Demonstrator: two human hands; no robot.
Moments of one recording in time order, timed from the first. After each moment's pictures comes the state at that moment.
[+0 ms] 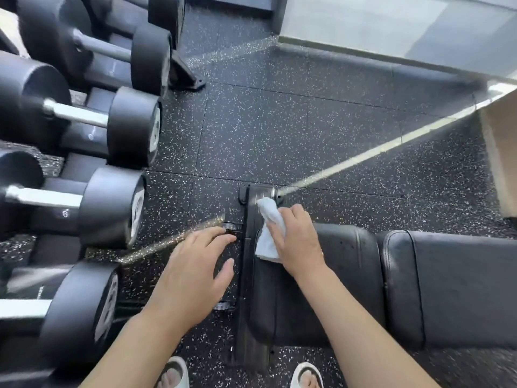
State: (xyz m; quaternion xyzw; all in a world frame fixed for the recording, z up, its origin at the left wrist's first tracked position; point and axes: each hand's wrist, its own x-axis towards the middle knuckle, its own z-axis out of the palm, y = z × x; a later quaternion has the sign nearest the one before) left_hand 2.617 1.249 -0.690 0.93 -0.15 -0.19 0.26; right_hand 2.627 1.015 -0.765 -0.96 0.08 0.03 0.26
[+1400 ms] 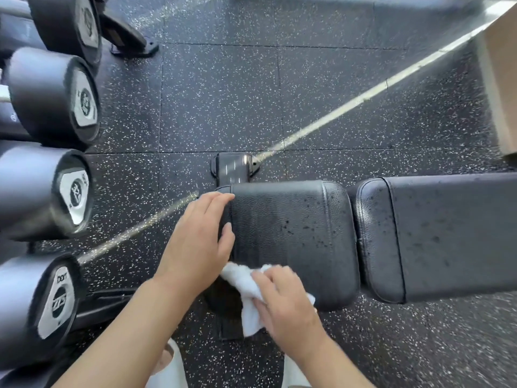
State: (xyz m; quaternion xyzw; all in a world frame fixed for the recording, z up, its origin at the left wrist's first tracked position) left_hand 2.599 1.147 -0.740 0.93 -0.19 -0.16 0.26; right_hand 2.443 0.989 -0.794 -0.96 -0.06 -0.05 0.28
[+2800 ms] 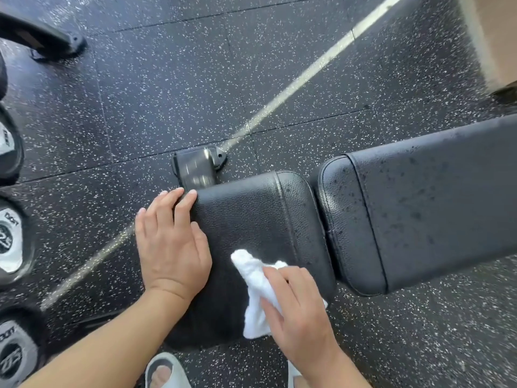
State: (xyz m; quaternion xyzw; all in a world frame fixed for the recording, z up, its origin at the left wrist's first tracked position) left_hand 2.600 1.081 -0.802 0.98 -0.18 -0.01 0.13; right_hand 2.427 0.933 -0.788 -0.94 0.10 -0.06 0.30
